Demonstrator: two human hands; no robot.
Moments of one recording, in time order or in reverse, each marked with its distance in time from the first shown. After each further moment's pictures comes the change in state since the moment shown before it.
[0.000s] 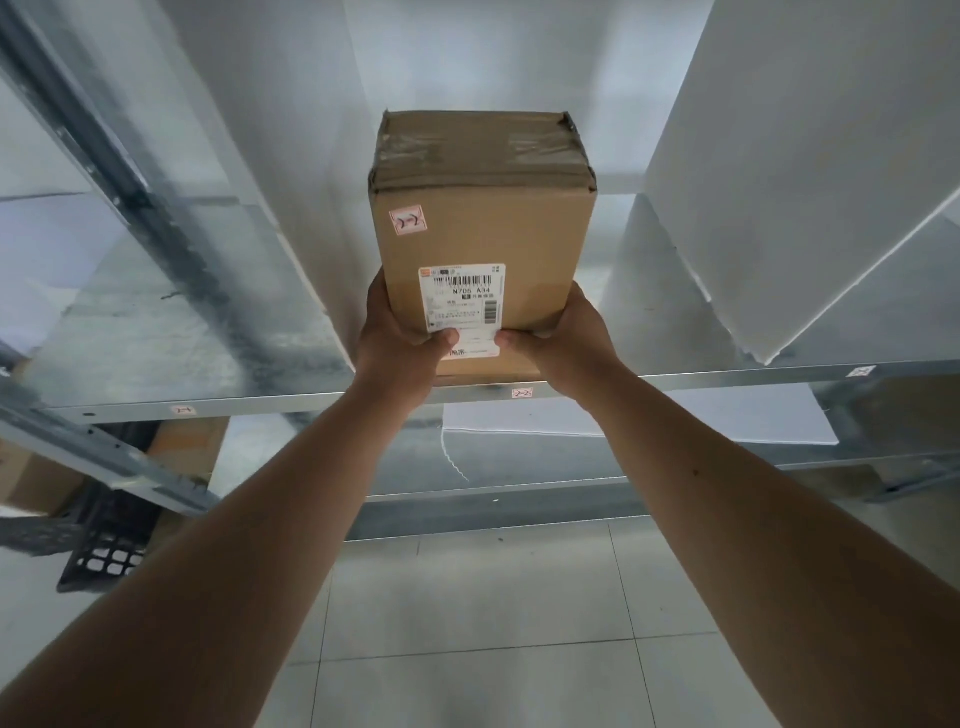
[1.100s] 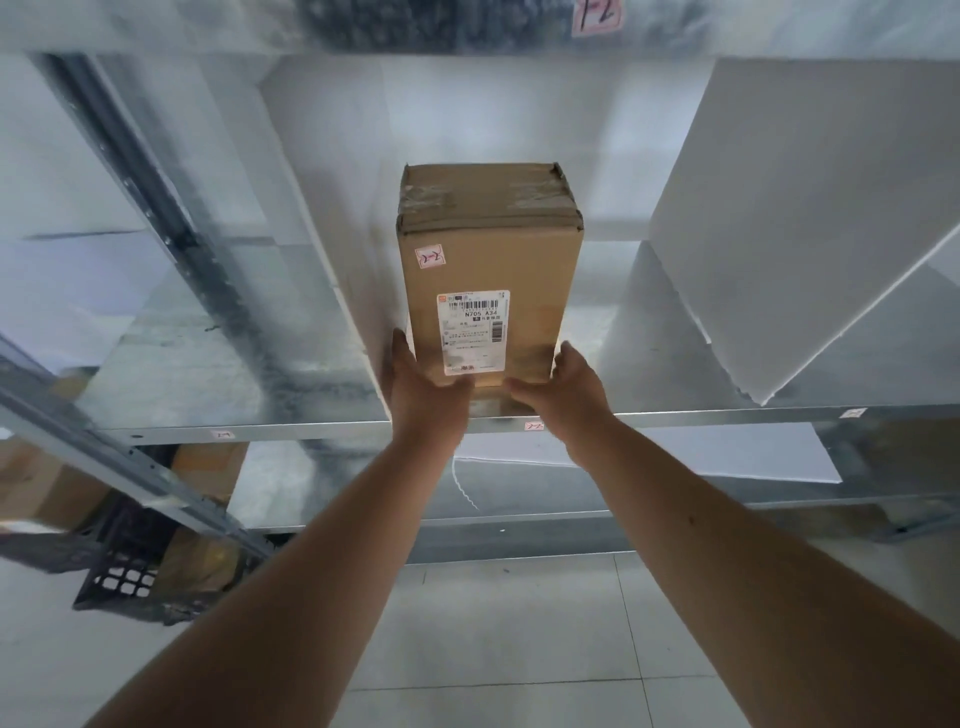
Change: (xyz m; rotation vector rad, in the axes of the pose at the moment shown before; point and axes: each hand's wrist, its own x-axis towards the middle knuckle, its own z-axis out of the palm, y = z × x) left_hand -0.014 0.005 0.009 0.004 0.127 -0.176; right_hand -0.034 -0.032 0.014 0.078 0.008 0.250
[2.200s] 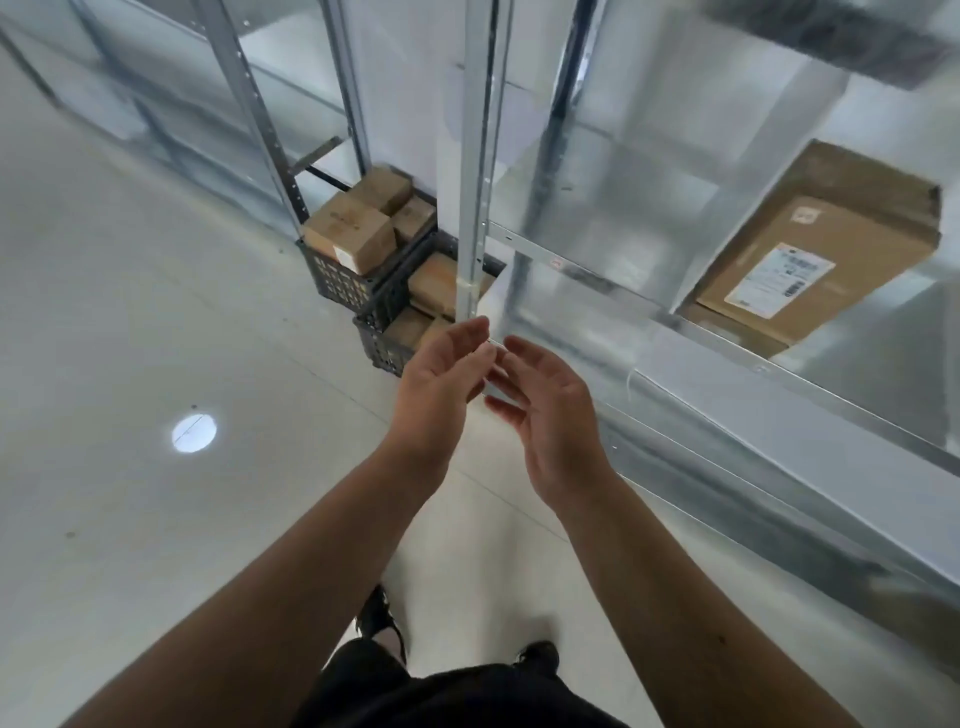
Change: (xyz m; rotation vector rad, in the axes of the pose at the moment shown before) left_hand -0.278 -0.002 -0.390 -0.611 0.136 -0.283; right_hand -0.402 -0.095 0.162 0.352 -0.678 0.037
